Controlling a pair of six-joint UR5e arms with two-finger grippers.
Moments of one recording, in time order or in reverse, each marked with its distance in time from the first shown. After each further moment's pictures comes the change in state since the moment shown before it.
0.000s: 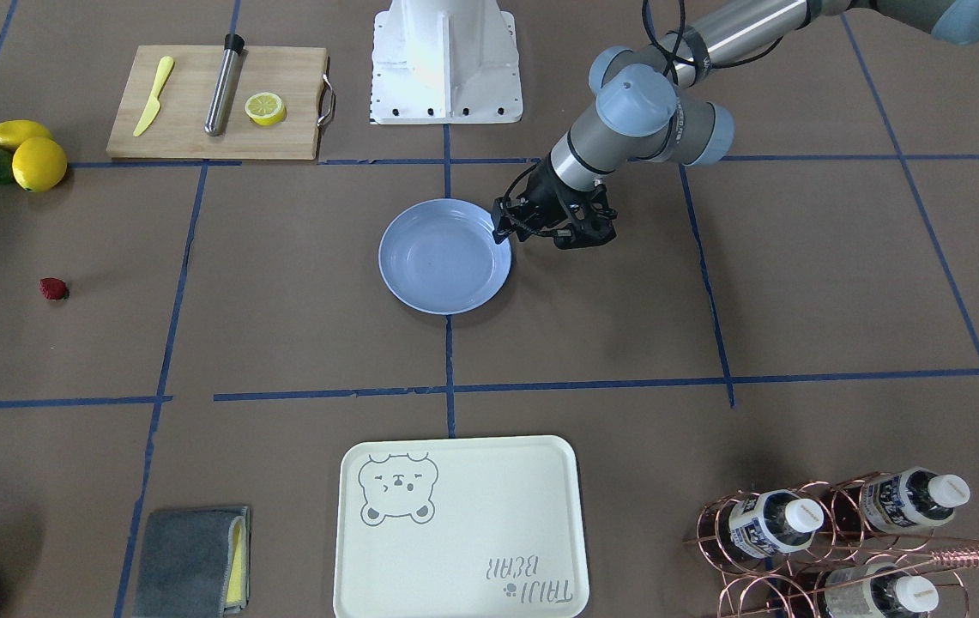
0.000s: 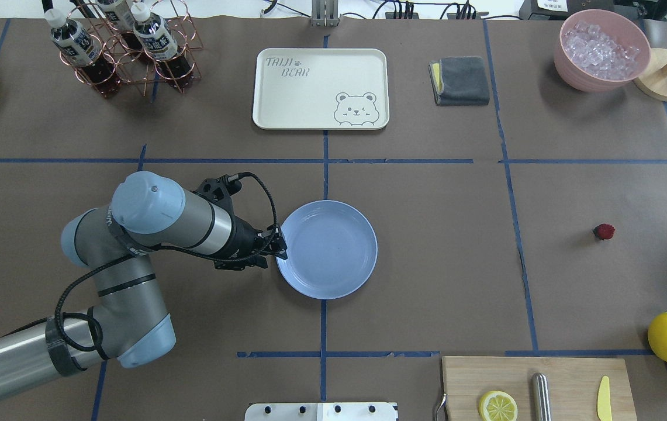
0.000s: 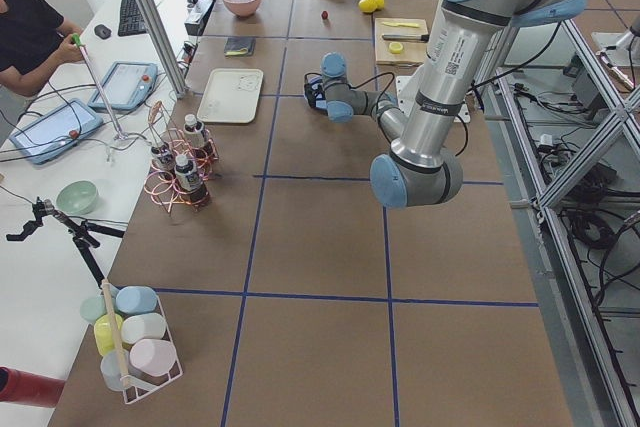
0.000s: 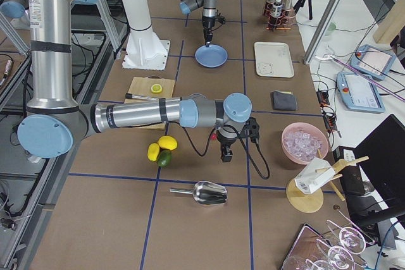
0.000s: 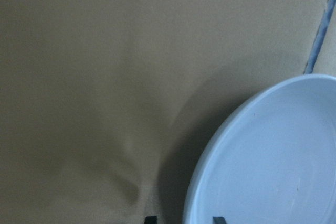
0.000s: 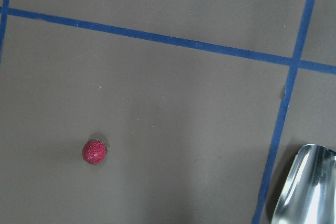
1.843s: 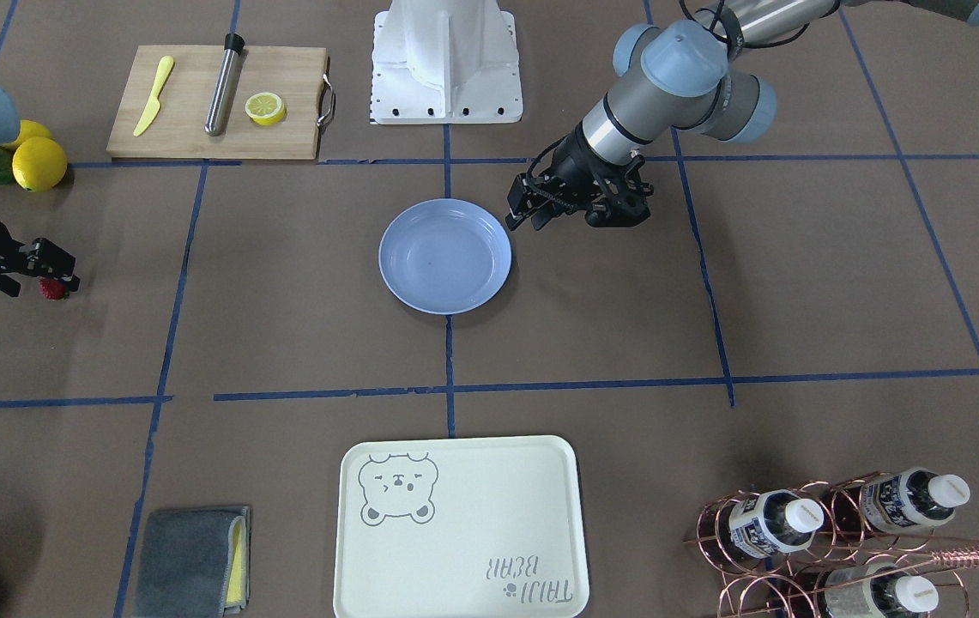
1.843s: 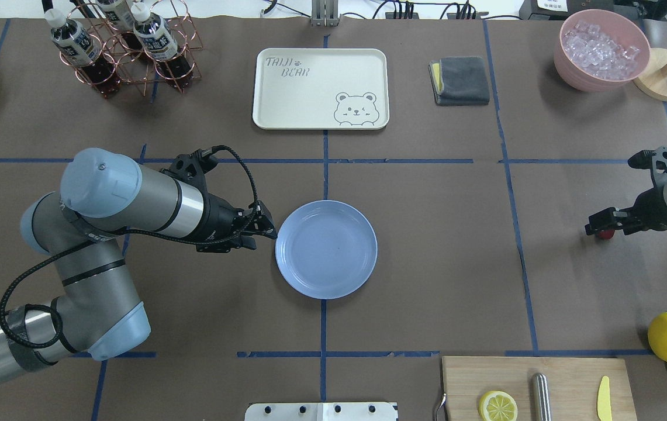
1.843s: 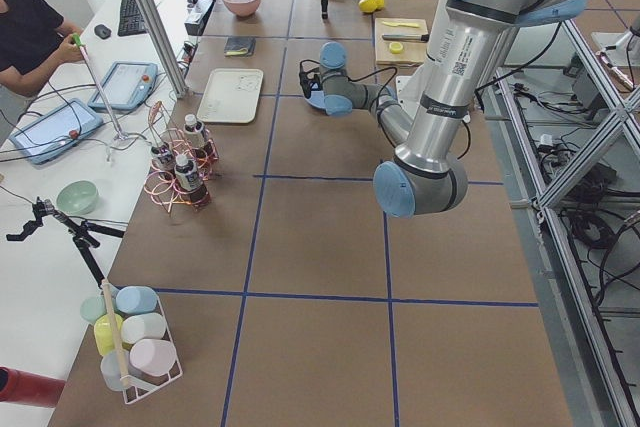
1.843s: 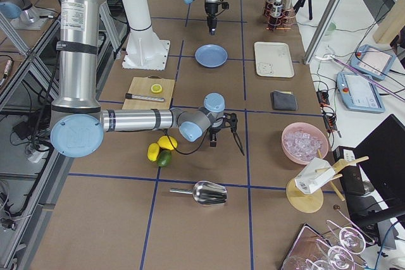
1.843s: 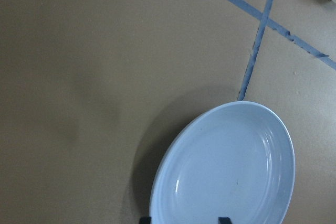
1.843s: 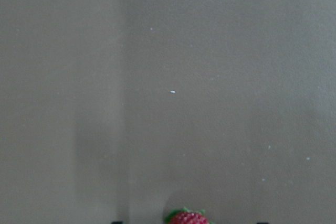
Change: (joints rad) left arm -0.049 0.045 -0.115 0.001 -0.005 -0.007; right arm -0.481 -0.043 -0.162 0.767 -0.253 0.881
